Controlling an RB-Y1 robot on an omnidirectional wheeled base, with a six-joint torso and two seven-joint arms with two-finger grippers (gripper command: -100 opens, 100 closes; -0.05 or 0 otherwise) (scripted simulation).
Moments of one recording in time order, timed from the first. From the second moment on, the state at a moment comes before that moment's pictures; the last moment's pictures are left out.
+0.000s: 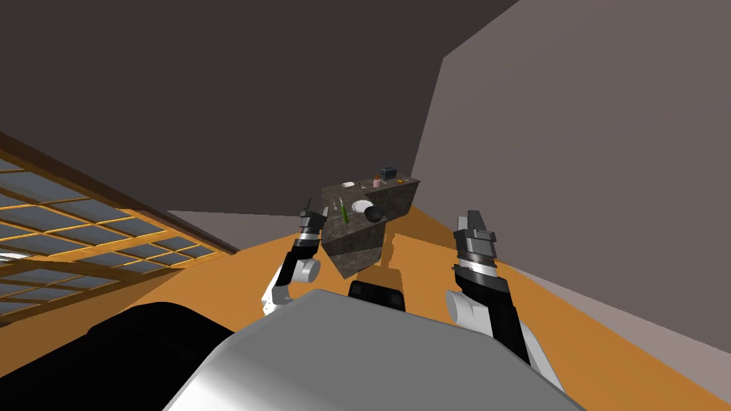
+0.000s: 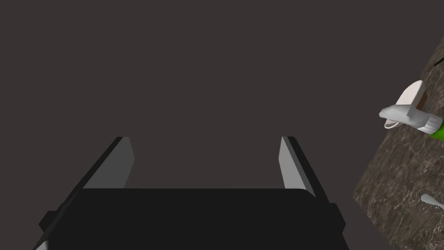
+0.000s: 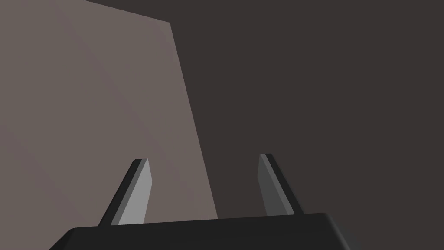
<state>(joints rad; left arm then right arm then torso) 0.47 0.16 0.08 -2.26 0.18 -0.28 0.27 0.52 0.01 -0.01 -2.29 0.11 -0.39 0.15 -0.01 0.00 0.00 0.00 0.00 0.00</state>
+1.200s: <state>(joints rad) 0.49 0.20 0.32 -2.21 0.42 -0.10 0.58 0.52 0.01 -0.01 -2.29 0.11 -0.39 0.15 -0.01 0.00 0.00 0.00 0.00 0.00</state>
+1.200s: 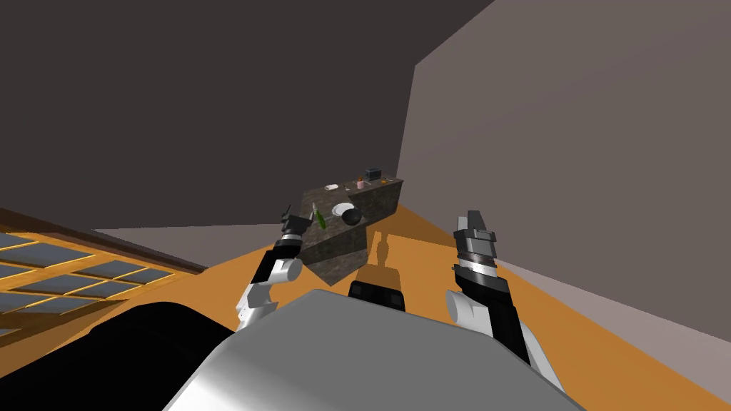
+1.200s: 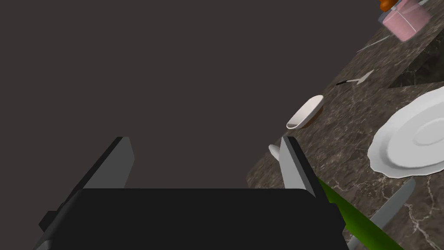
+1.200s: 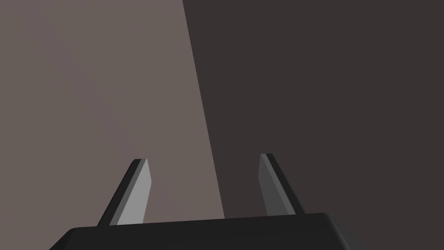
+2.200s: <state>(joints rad) 0.56 0.20 0.49 -2.17 0.58 0.03 0.83 0.52 0.01 -0.01 -2.29 0.11 -0.39 0.15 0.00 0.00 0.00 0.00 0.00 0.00</state>
